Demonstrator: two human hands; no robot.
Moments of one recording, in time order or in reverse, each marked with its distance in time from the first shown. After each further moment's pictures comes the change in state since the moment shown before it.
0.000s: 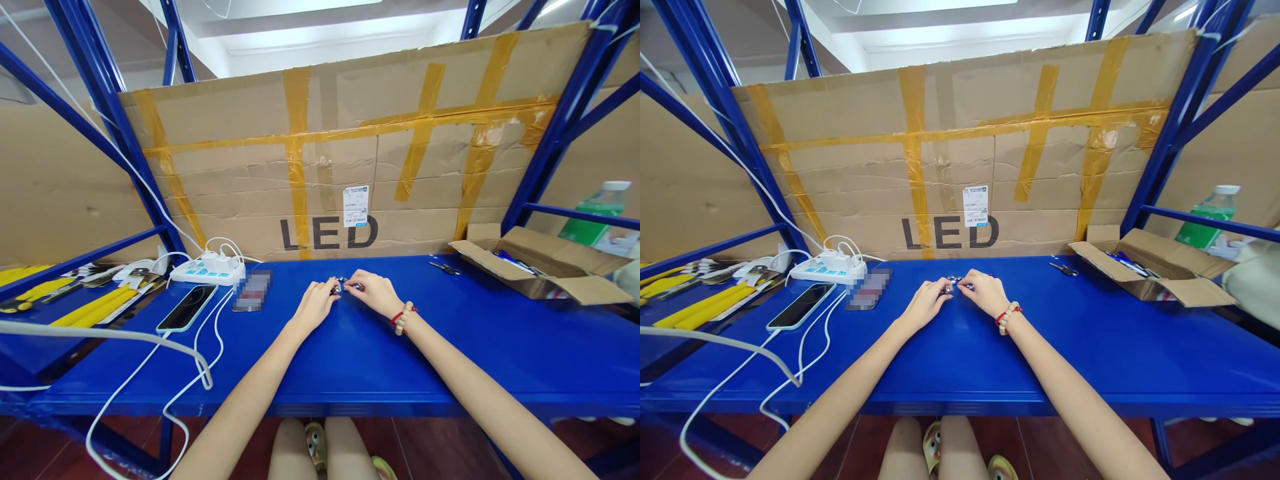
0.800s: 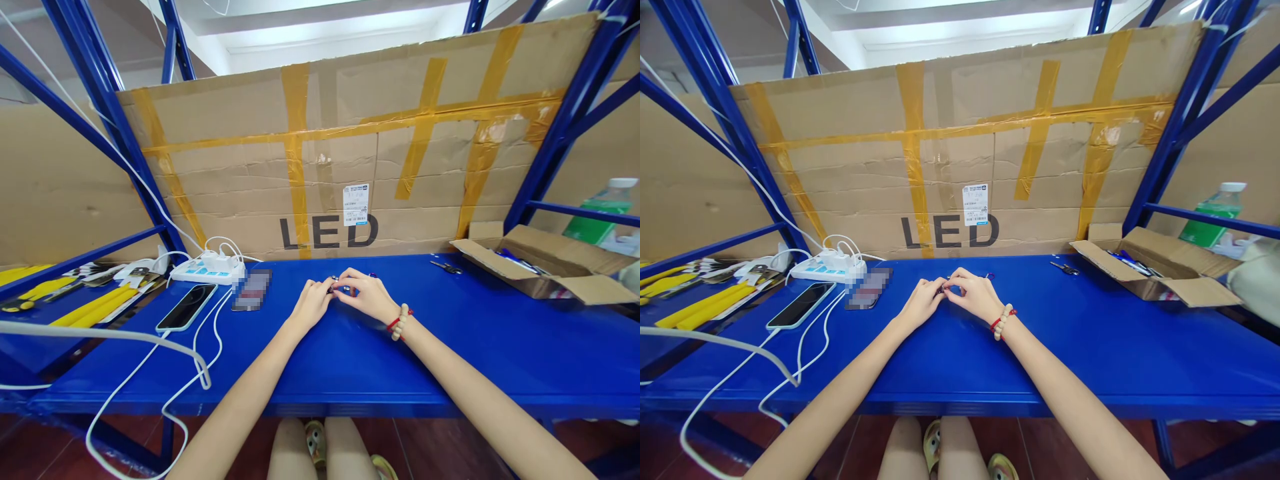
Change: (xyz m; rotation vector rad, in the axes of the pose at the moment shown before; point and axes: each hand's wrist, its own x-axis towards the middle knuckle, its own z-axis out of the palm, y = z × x) left_hand -0.001 -0.004 -0.001 0.072 -0.023 -0.021; right_hand -0.003 -0.018 0.003 0.196 0.166 -0.220
